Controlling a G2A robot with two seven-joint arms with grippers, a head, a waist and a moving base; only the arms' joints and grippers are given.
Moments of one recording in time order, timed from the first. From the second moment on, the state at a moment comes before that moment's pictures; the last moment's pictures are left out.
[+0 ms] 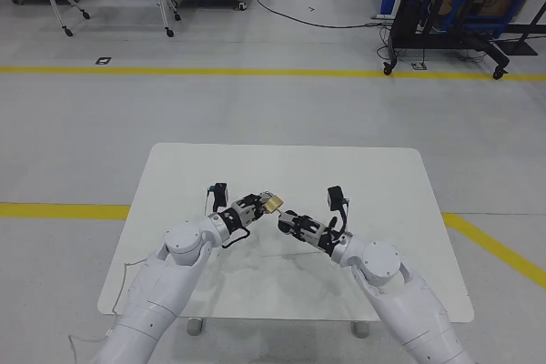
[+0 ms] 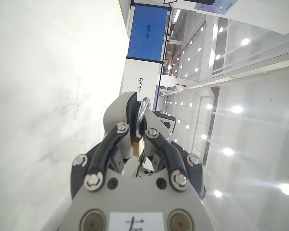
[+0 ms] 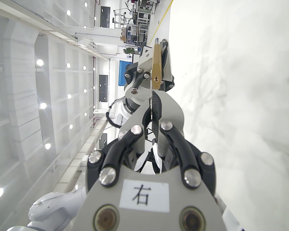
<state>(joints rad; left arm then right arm) 1.12 -1.33 -1.11 -1.21 -0.38 0.04 -0.61 -1.38 -1.27 1.15 -1.54 0.16 -0.02 0.57</state>
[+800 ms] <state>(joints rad) 1.13 -1.32 -1.13 -1.22 -0.40 0.03 -0.61 -1.37 -1.26 1.14 -1.55 0.13 0.01 0.57</state>
